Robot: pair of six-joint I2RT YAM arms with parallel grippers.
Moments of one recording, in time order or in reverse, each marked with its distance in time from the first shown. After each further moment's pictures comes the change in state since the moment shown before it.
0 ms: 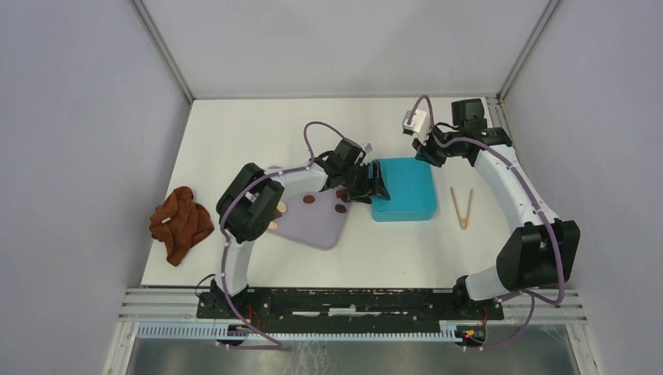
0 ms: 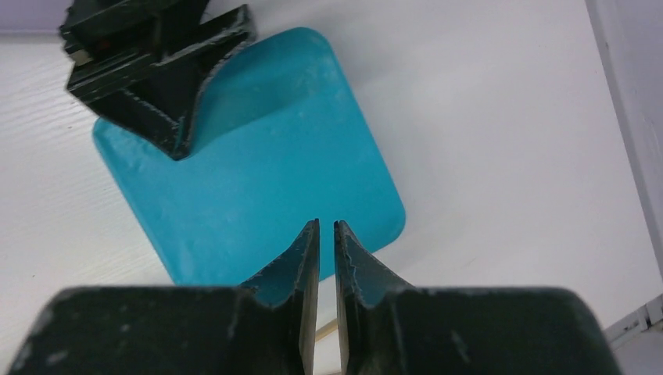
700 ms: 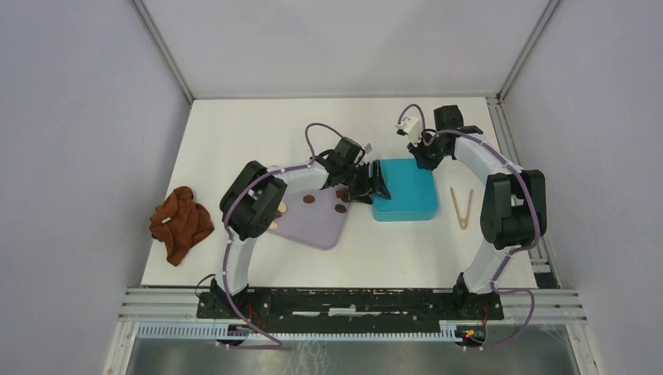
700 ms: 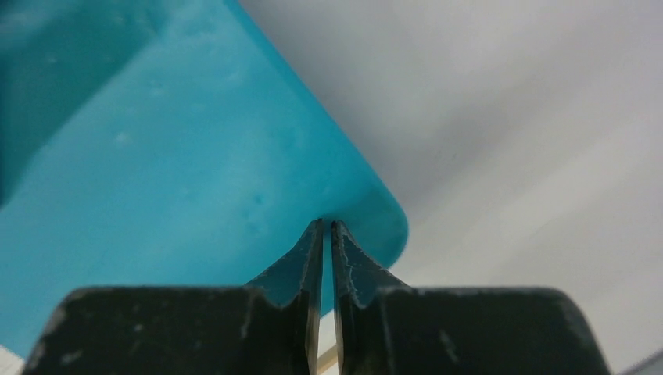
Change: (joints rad) left arm 0.017 0.044 0.032 -0.006 0.061 -0.031; right arm -0.013 0.346 0.011 0.198 0.290 0.206
